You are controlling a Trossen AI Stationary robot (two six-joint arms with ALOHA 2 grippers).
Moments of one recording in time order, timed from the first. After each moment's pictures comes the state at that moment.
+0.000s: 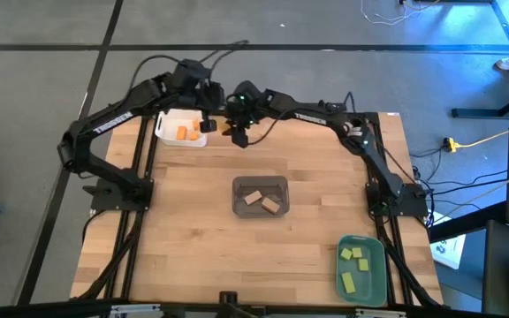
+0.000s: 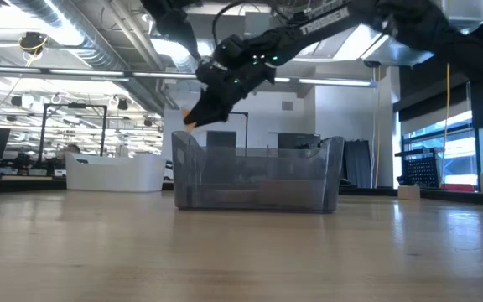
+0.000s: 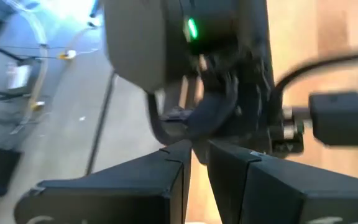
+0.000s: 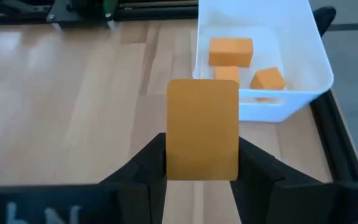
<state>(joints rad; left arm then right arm) 0.57 1.38 1.50 -0.74 -0.07 0.56 -0.44 2.31 2.09 -0.51 -0.42 -0.26</state>
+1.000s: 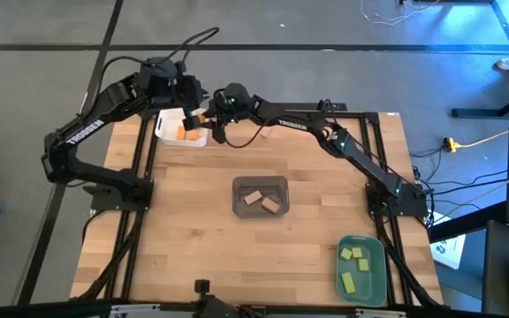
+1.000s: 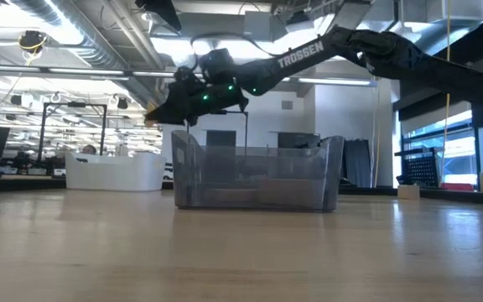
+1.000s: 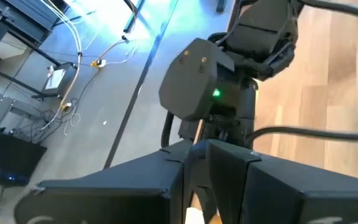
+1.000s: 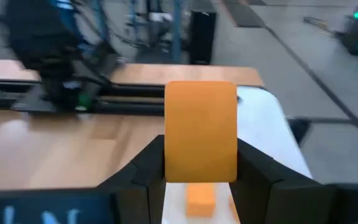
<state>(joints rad) 0.58 1.20 1.50 -0.78 -0.12 0.50 -0.43 2.58 2.33 -0.06 -0.47 -0.16</state>
